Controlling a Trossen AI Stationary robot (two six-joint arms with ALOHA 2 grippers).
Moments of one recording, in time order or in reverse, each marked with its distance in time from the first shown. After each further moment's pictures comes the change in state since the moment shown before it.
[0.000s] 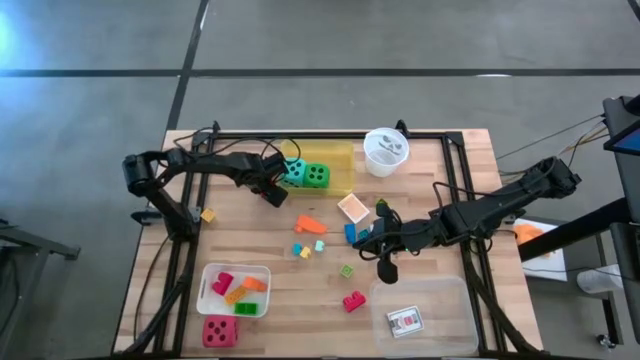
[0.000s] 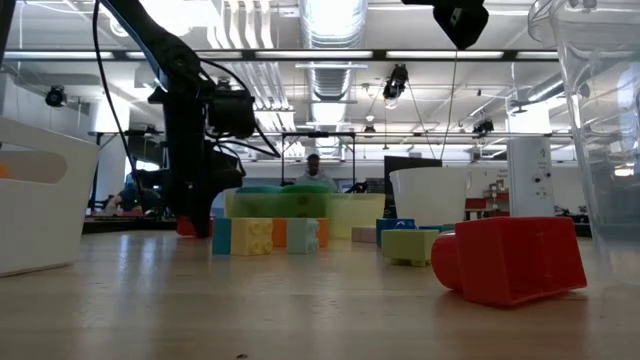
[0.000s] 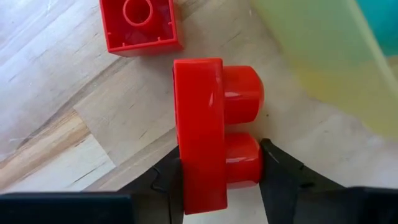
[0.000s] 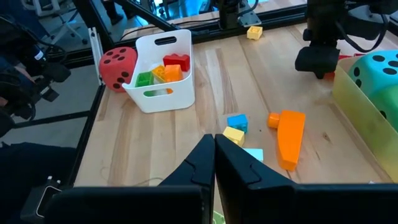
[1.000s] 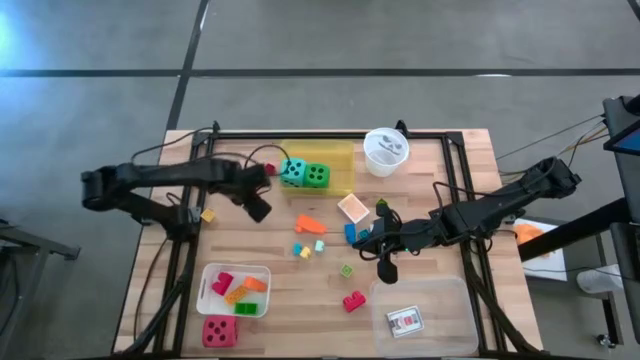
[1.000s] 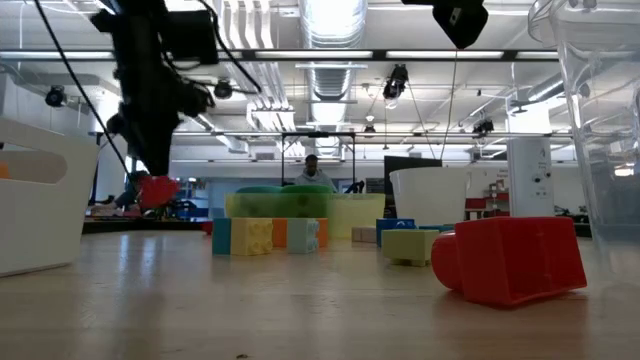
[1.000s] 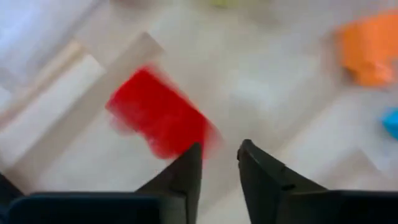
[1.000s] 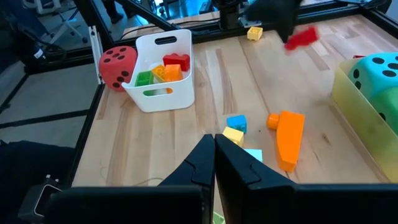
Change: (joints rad) left arm -0.223 -0.386 0.018 -0.351 0.056 -0.096; right arm 0.000 0.000 0.000 0.001 0.000 -0.012
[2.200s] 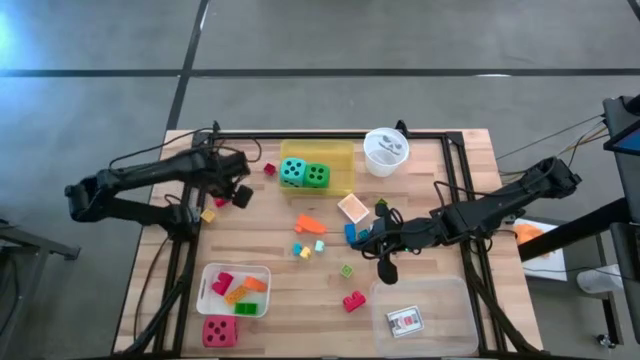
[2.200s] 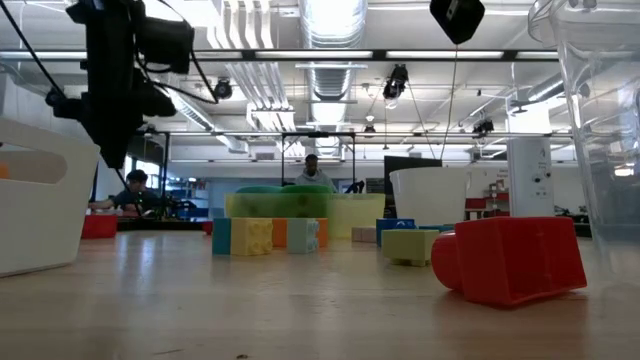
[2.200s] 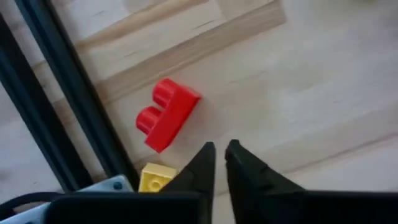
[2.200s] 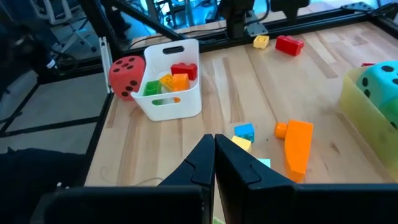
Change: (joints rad) left arm 0.198 -0.134 -0.027 -0.236 -0.051 -0.145; right arm 0.000 0.000 0.000 0.039 -0.018 0.000
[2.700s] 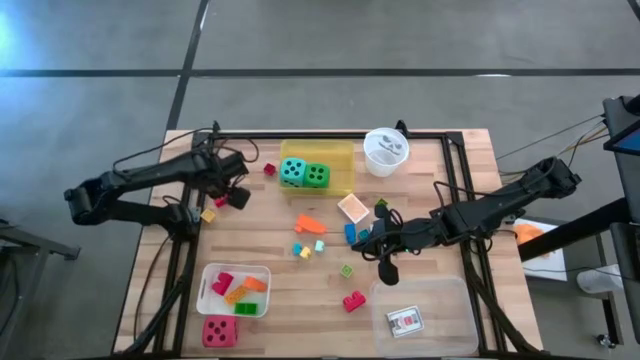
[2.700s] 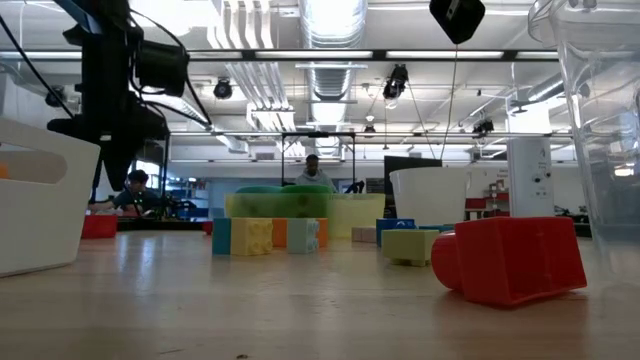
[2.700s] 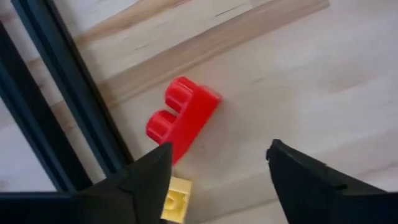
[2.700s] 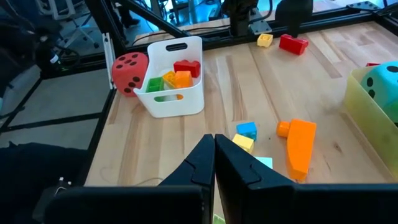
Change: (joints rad) left arm 0.077 0.000 -0.117 0.095 -0.008 0.082; right arm 0.001 0.000 0.000 -0.004 -0.012 -0.011
